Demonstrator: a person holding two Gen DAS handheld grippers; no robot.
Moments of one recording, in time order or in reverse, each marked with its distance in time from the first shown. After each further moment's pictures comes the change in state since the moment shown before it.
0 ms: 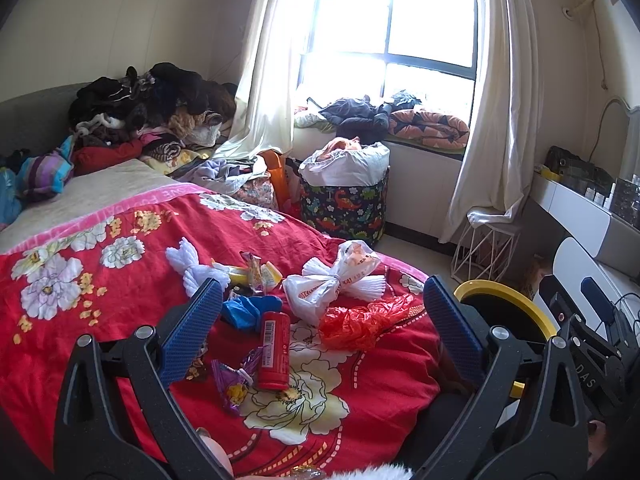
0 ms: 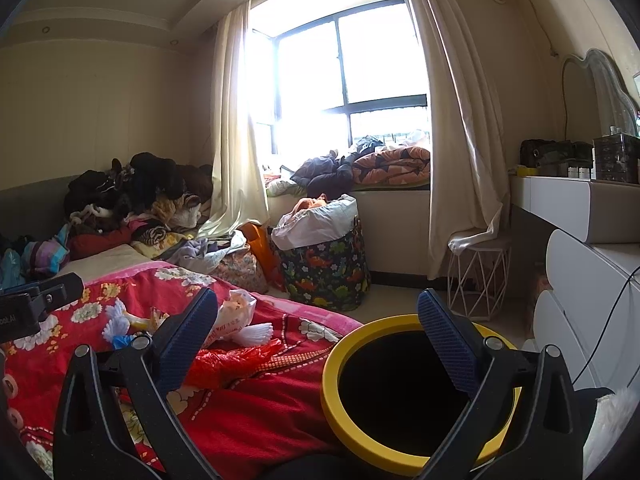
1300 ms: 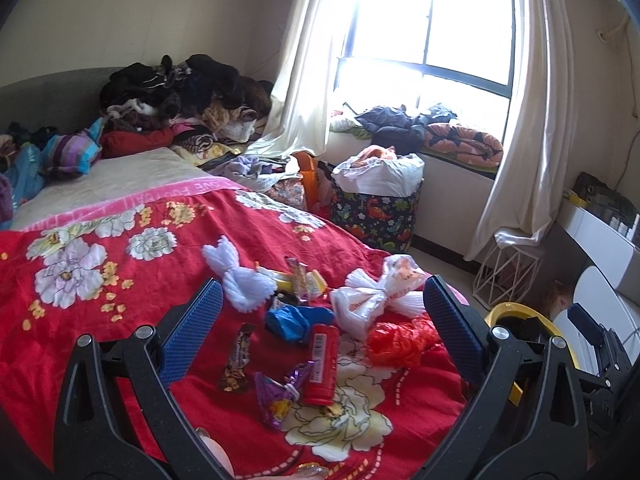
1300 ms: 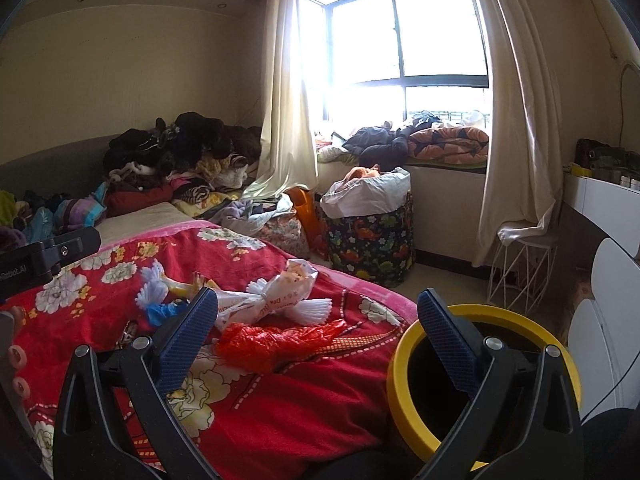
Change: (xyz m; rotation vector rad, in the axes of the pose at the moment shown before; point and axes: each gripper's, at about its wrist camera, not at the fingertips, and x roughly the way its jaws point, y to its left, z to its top) left arm 0.008 0.045 0.004 -0.099 -0.020 0.087; right arm 0.037 0.058 -0.001 -0.099 0.134 0.172
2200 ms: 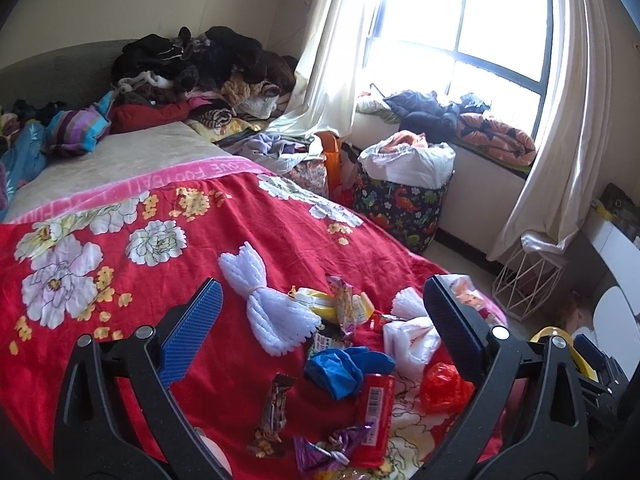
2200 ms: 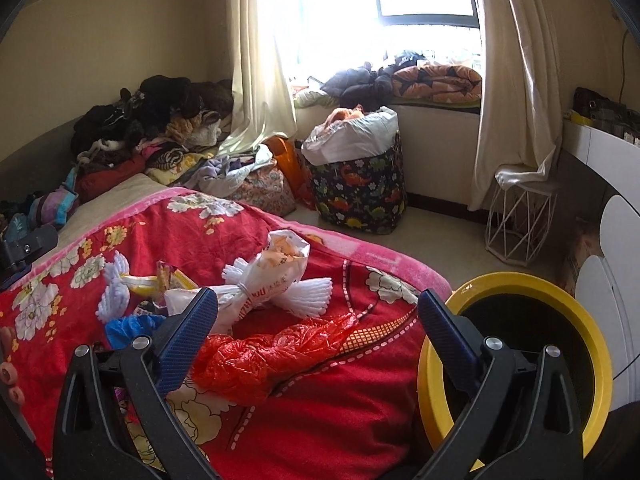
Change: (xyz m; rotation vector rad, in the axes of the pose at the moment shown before) left arm 0.087 0.051 0.032 -0.047 0.093 0.049; right arm 0.104 -0.003 0.009 0.099 0.232 -0.075
